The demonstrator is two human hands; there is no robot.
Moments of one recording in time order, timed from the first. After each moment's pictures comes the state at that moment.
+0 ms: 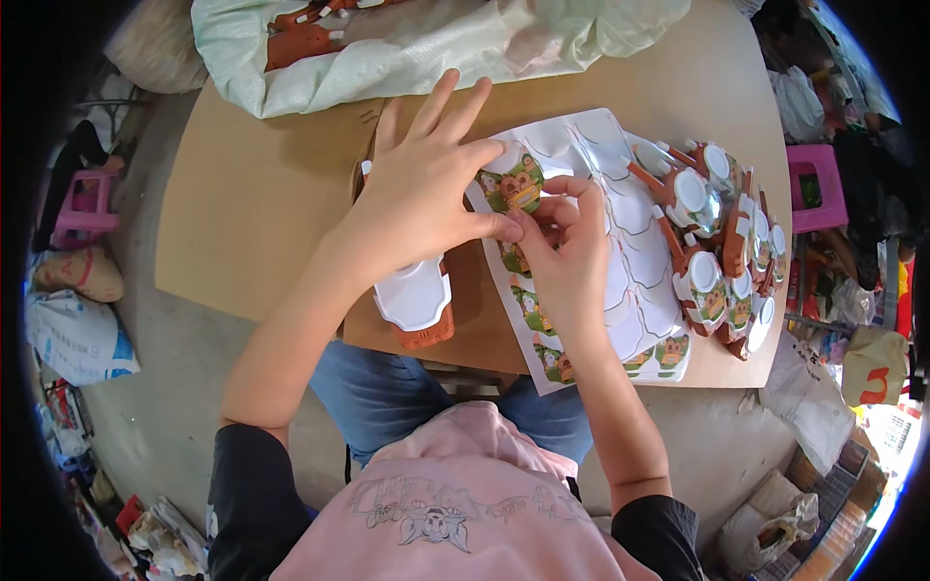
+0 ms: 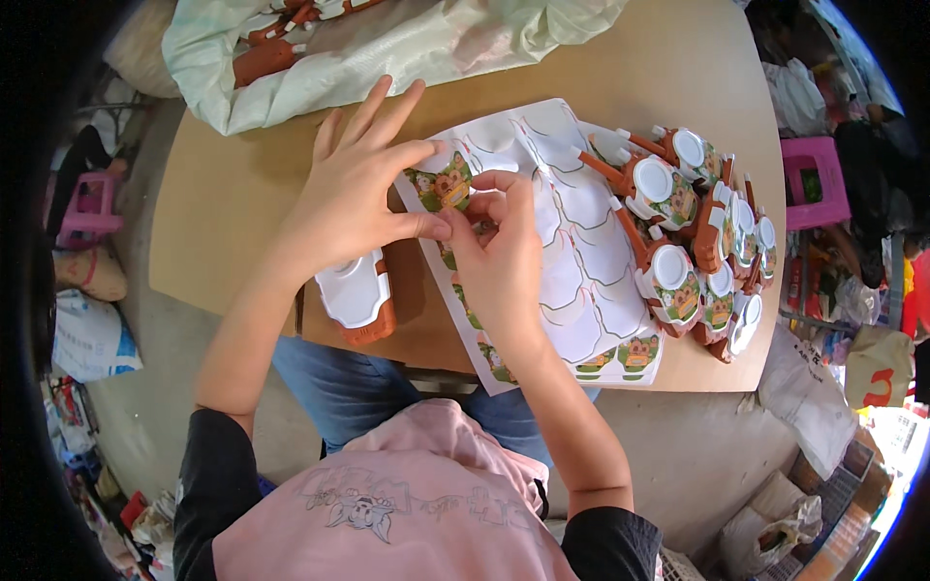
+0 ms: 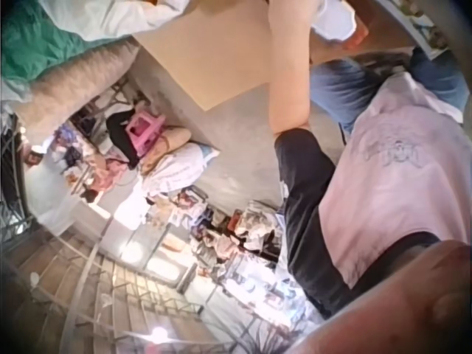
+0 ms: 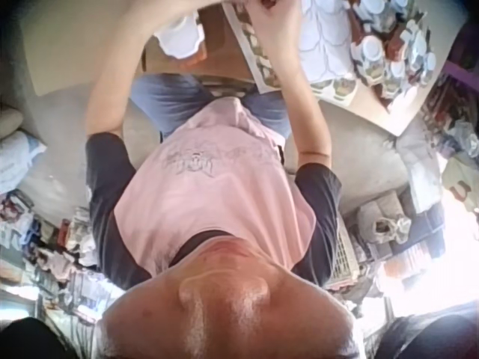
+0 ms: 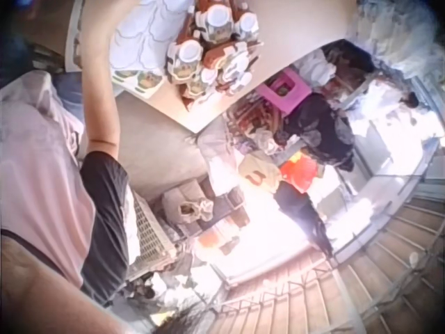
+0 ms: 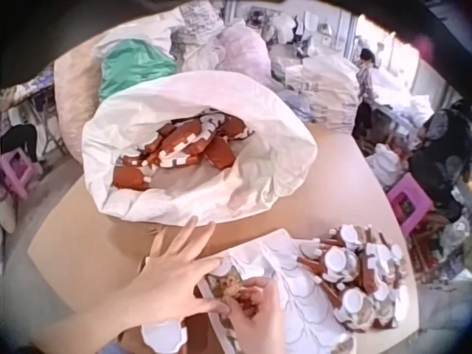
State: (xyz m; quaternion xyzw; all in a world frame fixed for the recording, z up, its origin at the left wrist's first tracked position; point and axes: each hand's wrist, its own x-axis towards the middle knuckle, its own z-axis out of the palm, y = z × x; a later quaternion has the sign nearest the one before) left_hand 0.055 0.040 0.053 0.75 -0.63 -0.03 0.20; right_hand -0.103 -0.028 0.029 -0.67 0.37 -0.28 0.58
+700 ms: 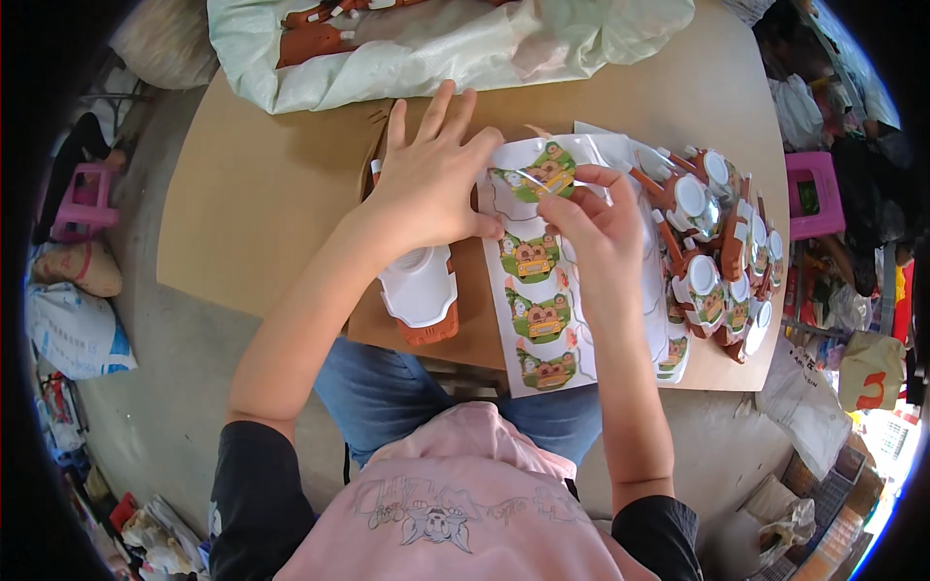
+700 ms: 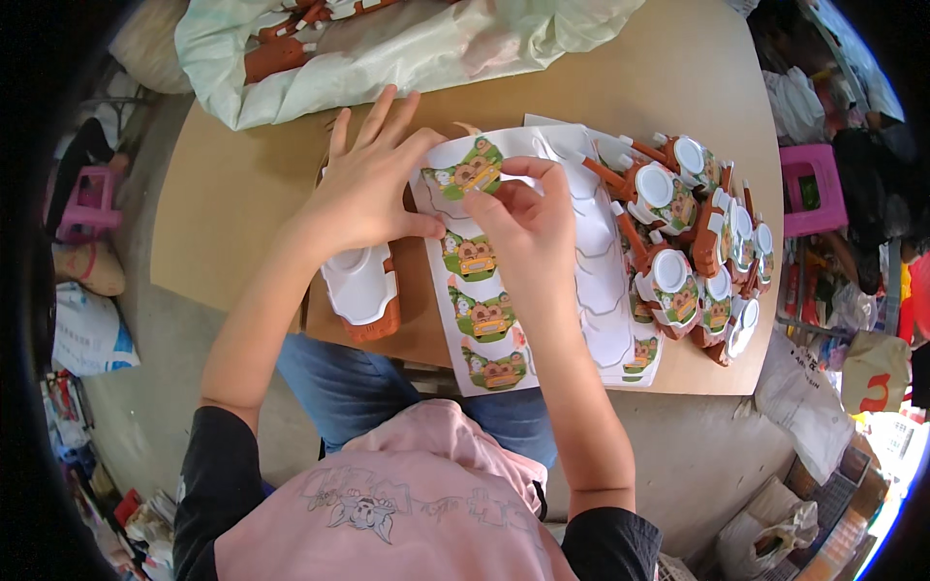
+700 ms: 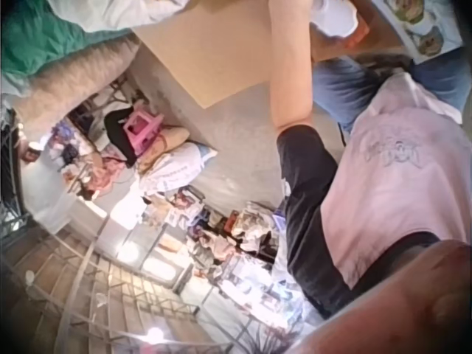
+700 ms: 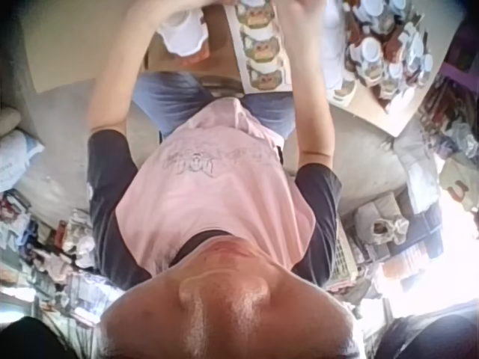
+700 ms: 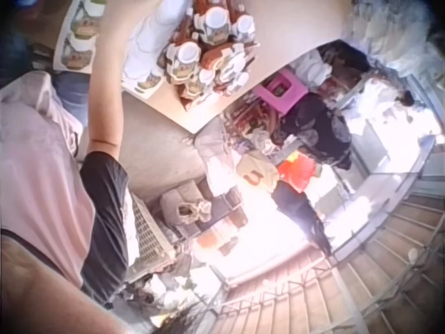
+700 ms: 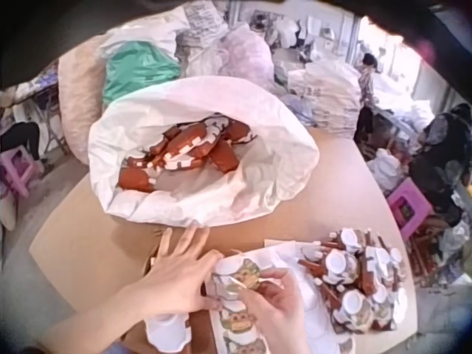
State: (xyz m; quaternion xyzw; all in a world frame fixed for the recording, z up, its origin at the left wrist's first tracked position) left_hand 0.061 0.033 0.036 0.77 -0.61 -0.05 0.15; right_hand -0.111 -0.049 0.046 -0.57 0.34 -0.30 0.69
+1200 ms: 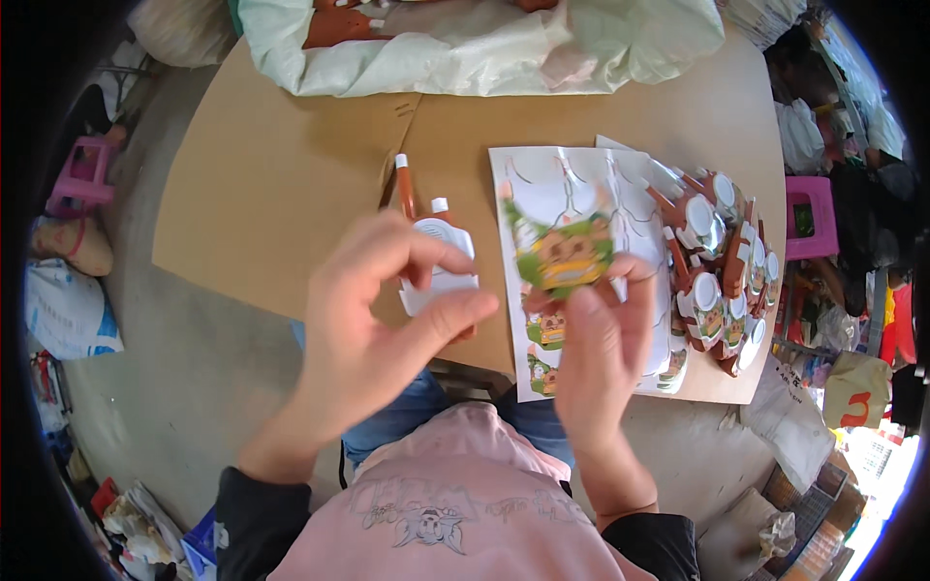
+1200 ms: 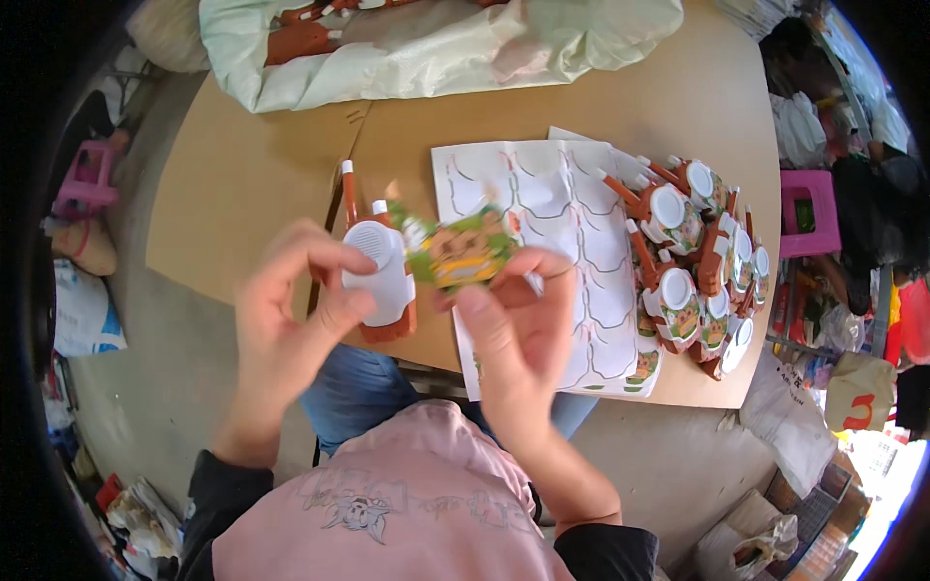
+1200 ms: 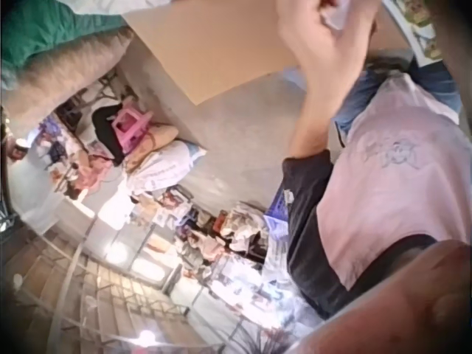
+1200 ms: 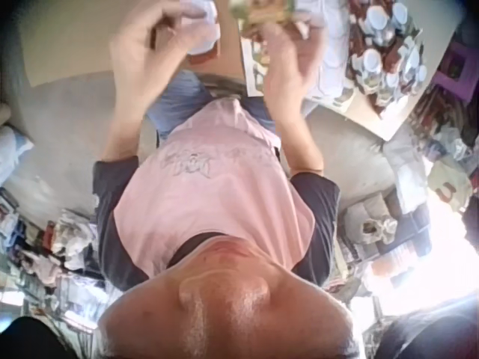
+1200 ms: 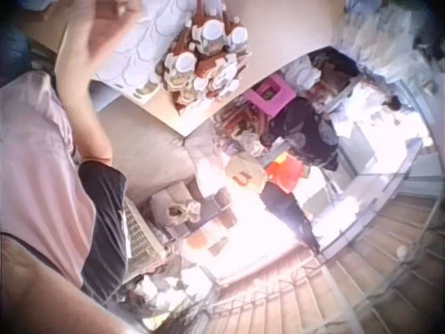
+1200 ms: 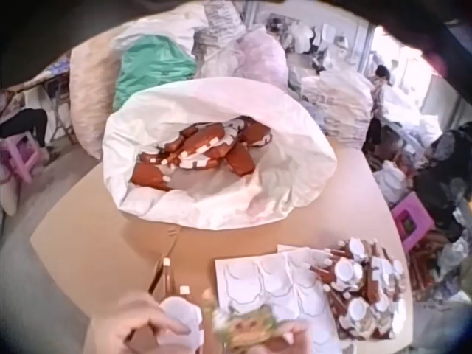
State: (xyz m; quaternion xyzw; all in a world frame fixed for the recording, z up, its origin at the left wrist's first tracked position) left_hand 0.022 0.134 0.094 0.69 -0.40 -0.21 0.57; right_hand -0.129 0.026 0.072 -0.50 0.24 -0.36 0.75
